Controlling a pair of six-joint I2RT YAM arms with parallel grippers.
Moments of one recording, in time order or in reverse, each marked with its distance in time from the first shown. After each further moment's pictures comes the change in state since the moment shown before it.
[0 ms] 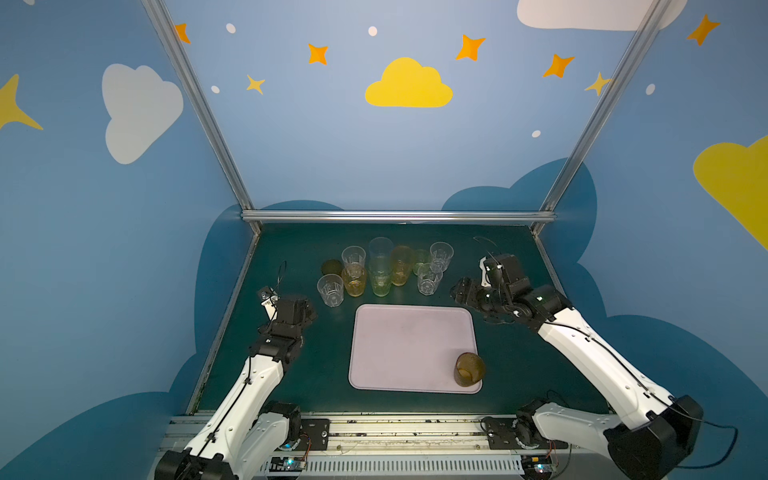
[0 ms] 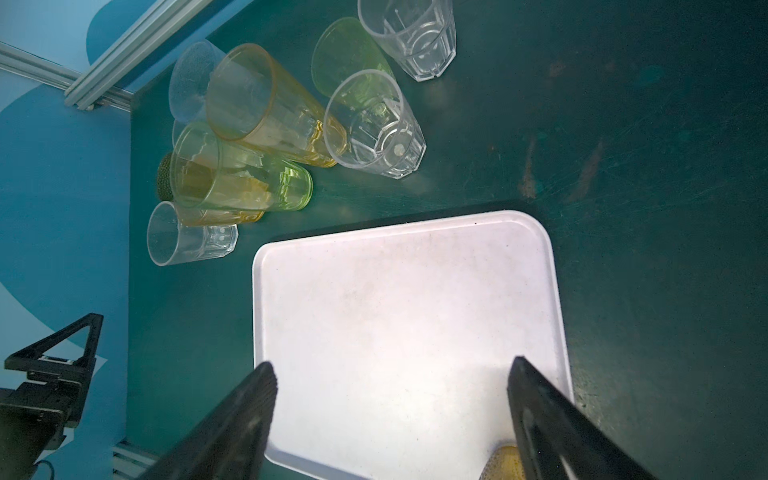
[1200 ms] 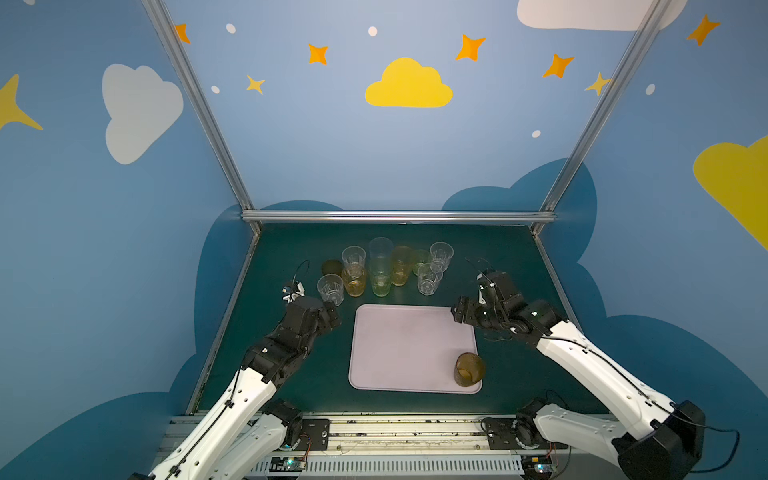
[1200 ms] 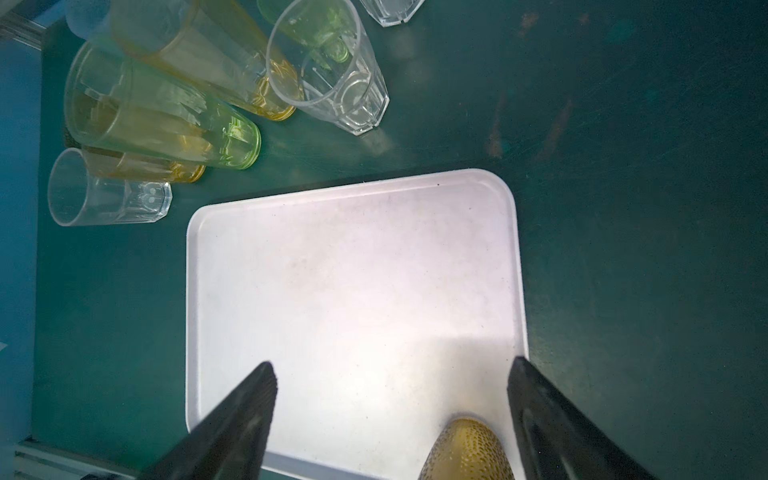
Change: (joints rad) left arm -0.271 -0.132 0.145 -0.214 0.108 -0.031; right arm 0.063 -0.066 -0.140 -0.005 0.078 -0.029
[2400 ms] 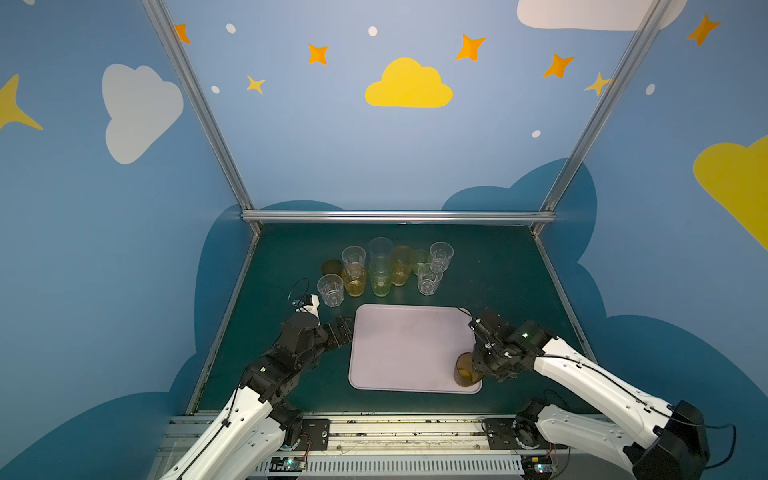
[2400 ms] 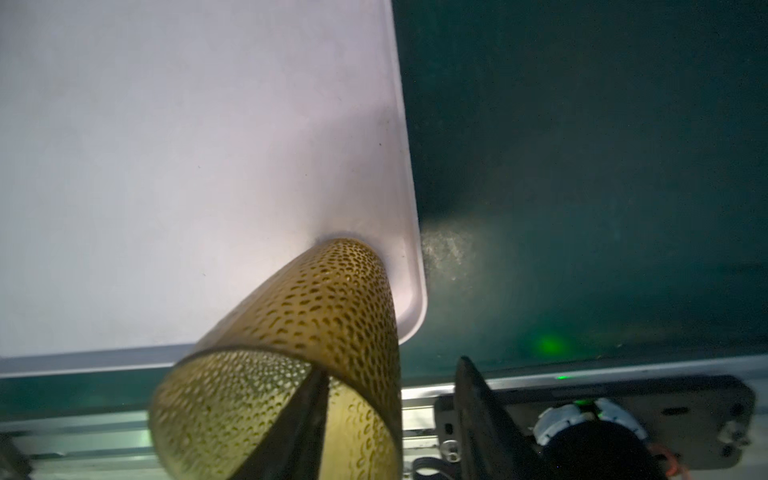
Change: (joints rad) left arm -0.060 -0.146 -0.167 0.130 0.341 -0.052; right arm 0.146 -0.073 -0.195 -0.348 -0.004 0.176
